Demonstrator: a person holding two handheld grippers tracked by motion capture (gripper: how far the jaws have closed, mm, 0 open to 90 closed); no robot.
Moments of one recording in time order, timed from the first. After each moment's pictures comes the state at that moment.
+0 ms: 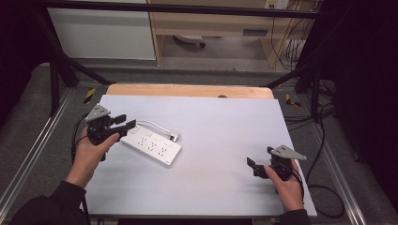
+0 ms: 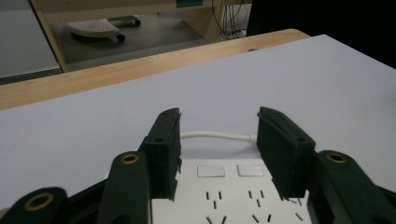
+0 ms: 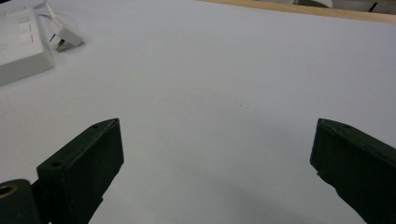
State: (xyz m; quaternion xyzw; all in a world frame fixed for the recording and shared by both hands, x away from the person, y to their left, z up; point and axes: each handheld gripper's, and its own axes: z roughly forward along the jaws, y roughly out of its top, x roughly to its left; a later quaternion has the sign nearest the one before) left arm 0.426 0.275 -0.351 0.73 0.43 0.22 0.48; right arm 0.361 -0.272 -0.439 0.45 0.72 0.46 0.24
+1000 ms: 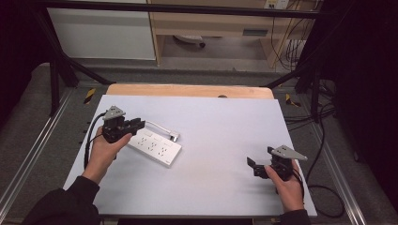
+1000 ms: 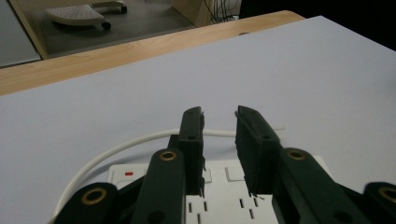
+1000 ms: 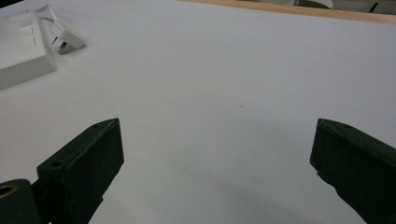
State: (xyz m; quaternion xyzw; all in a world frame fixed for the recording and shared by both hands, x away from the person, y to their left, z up) left arm 0.445 0.249 -0.372 0.75 0.42 0.20 0.47; right arm 0.360 -0.273 -0.439 0.46 0.72 0.46 0.24
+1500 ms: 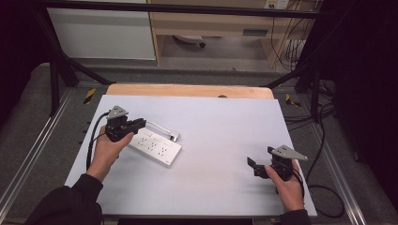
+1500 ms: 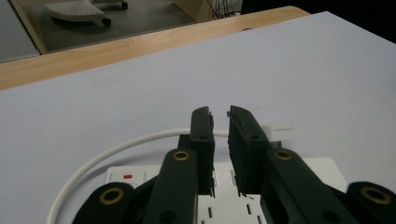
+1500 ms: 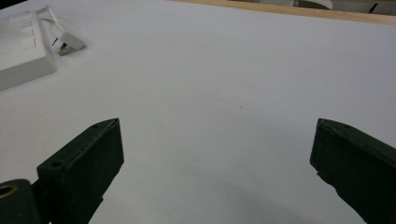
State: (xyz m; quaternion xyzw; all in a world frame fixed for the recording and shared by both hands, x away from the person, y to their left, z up) left arm 0.454 0.246 -0.380 0.76 0.42 0.20 0.46; right arm 0.360 -0.273 -0.438 0.46 0.72 0.46 0.24
